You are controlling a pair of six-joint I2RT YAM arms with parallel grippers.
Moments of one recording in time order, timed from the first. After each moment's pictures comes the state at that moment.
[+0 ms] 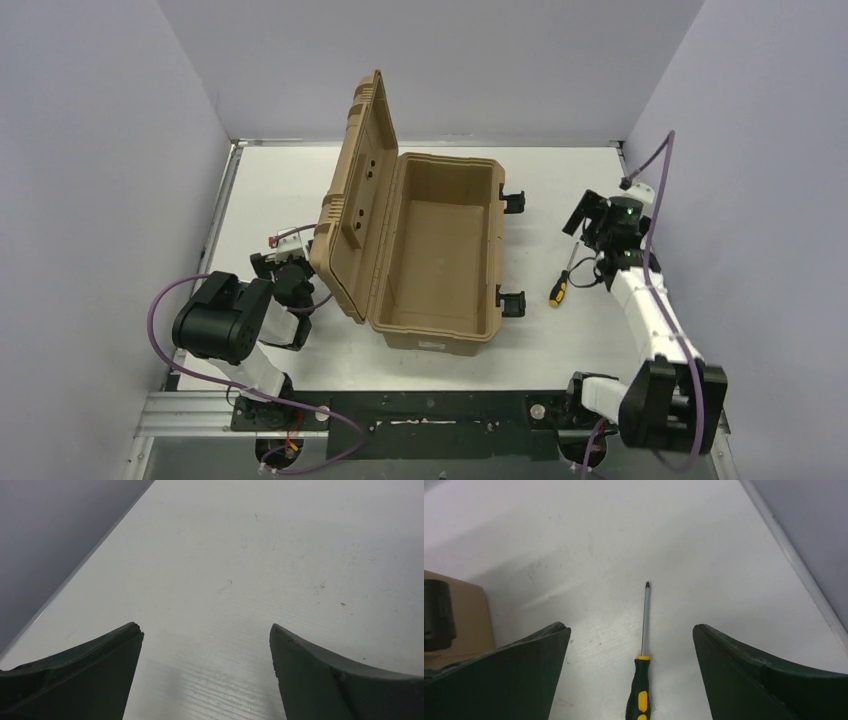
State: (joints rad) left arm -0.22 1.65 0.19 1.33 -0.59 0.00; right arm -0.11 1.07 0.73 -0.15 0.17 0.29
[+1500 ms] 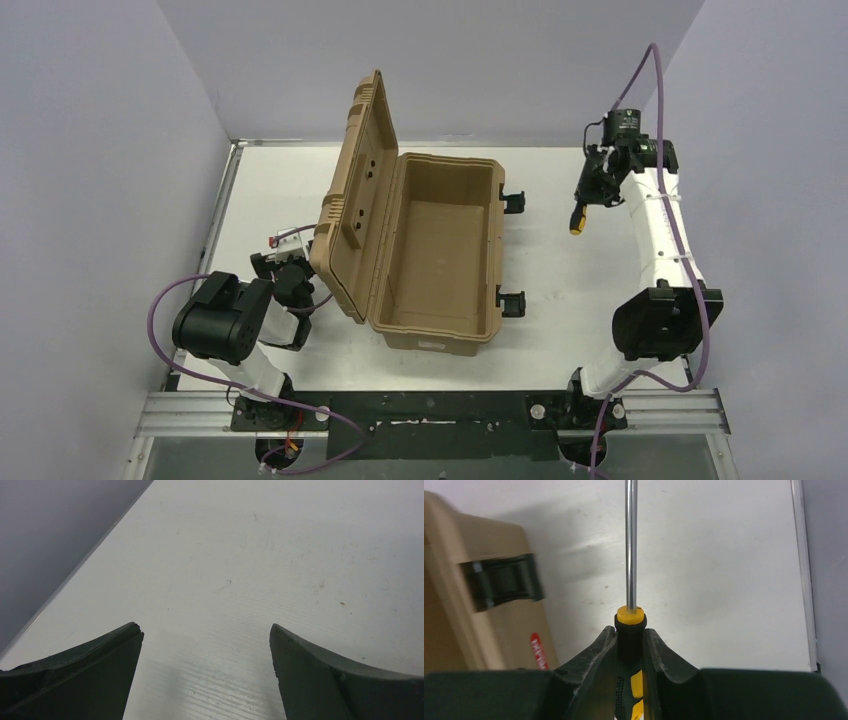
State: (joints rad) left arm -0.22 1.65 0.19 1.33 -0.59 0.00; right arm -0.06 1.63 1.69 -1.08 0.06 0.24
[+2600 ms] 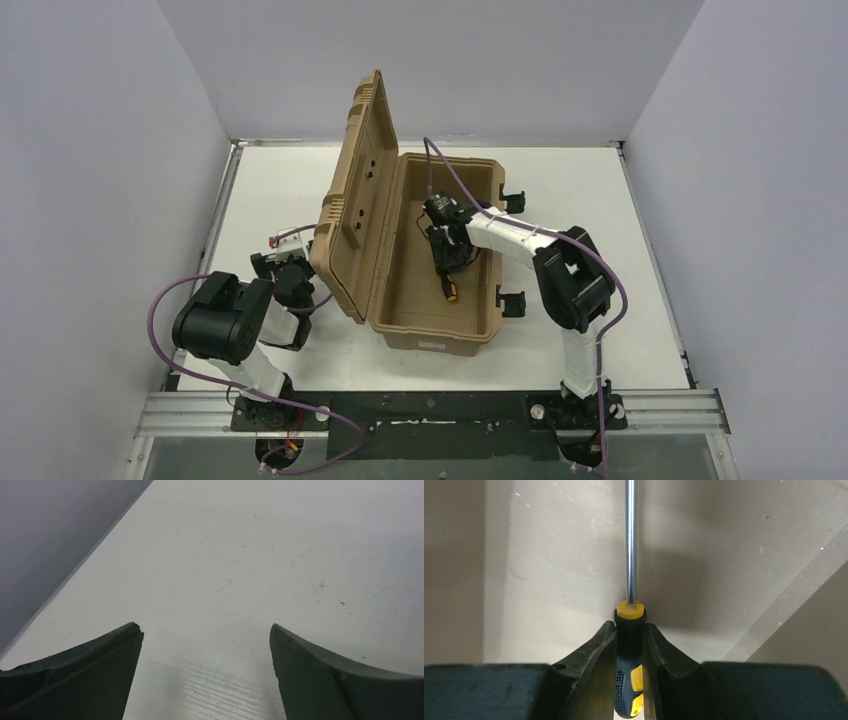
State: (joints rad) left arm -0.22 1.65 0.19 1.33 -0.59 0.00; right arm 0.67 1.99 1.49 -0.71 0.02 0.41
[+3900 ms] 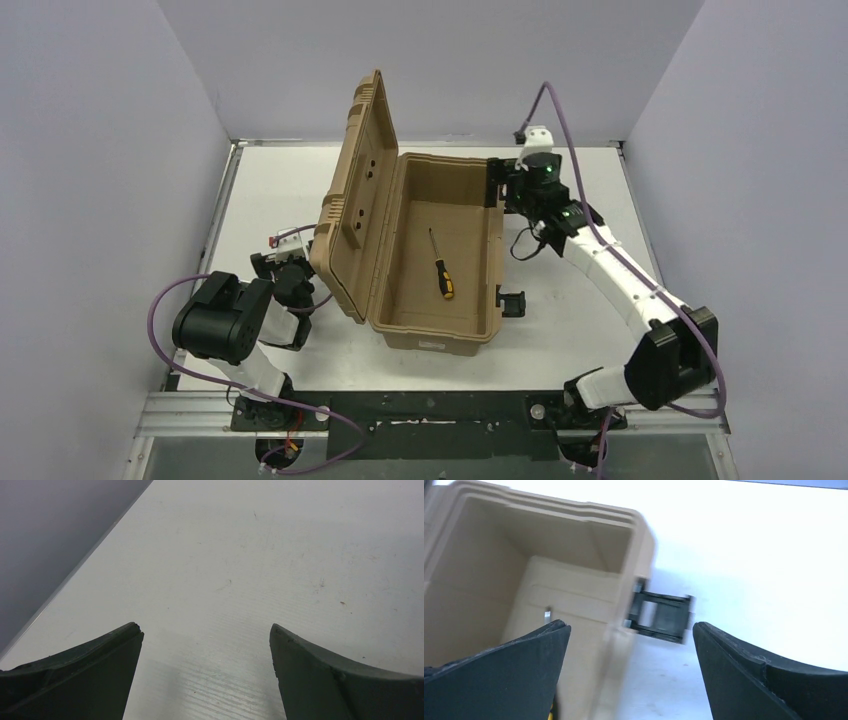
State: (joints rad) left arm -0.22 1.65 0.19 1.33 -0.59 0.00; right arm 0.43 1.45 1.28 -0.35 0.19 0.18
